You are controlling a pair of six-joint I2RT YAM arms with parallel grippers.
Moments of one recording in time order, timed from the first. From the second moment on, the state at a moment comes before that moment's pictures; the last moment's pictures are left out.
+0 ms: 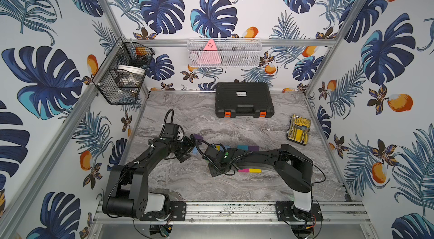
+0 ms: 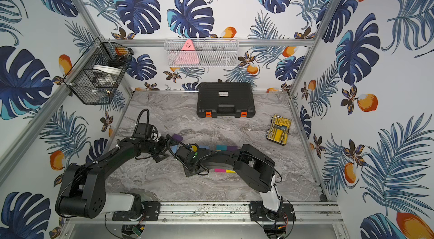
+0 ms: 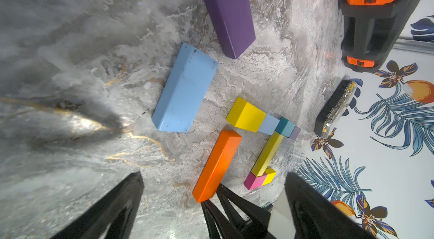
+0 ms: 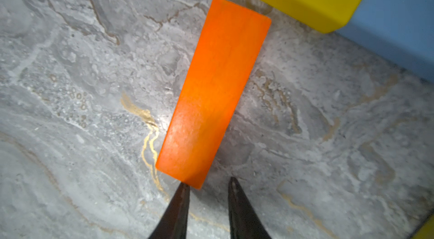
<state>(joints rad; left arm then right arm) -0.05 1.36 0.71 -0.46 0.54 -0.84 1.15 1.96 1.28 -0.57 0.14 0.71</state>
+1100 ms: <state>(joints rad) -0.05 1.36 0.70 -0.44 0.57 -0.84 1.07 1.92 1.24 -0.59 0.14 0.89</state>
